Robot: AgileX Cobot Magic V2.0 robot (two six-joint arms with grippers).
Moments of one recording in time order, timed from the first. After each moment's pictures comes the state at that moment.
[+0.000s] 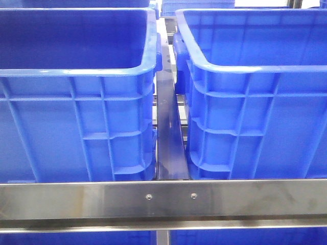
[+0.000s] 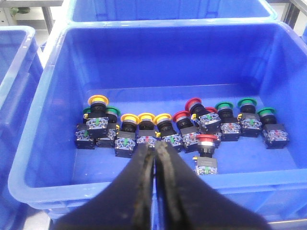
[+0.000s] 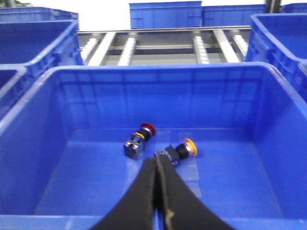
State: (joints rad) left arm -0.18 0.32 -0.69 0.17 0.74 -0.19; right arm -0.08 0.27 -0.38 0.40 0.27 -0.30
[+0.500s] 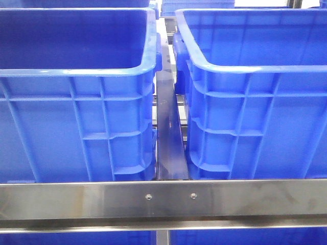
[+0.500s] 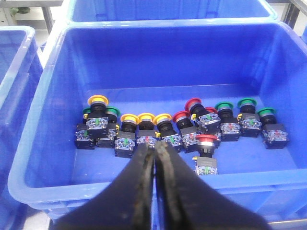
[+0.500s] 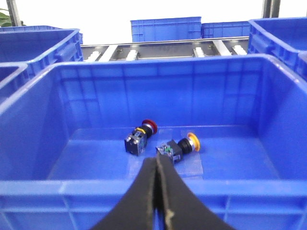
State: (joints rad) left arm -0.18 0.32 -0.69 0.17 0.74 -0.19; right arm 0.05 0.09 -0.10 0.08 0.05 0.02
